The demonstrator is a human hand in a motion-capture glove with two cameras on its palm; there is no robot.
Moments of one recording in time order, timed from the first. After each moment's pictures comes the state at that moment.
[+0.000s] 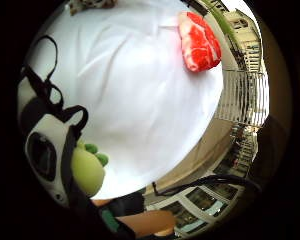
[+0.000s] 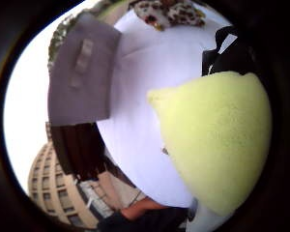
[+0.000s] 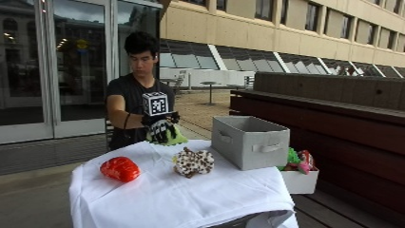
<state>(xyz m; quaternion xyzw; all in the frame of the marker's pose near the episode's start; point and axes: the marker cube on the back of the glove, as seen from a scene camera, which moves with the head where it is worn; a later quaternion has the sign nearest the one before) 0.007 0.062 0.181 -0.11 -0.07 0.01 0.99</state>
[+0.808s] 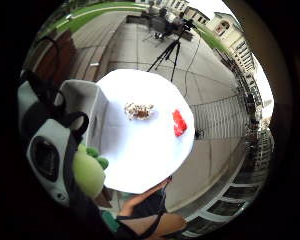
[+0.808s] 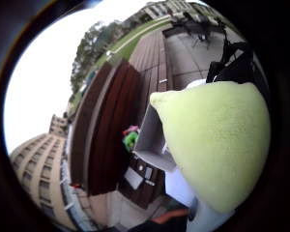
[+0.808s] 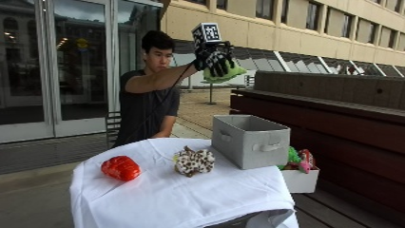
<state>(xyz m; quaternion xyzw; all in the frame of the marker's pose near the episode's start) -0.166 -0.091 -0.115 0.09 -0.11 -0.03 0.99</state>
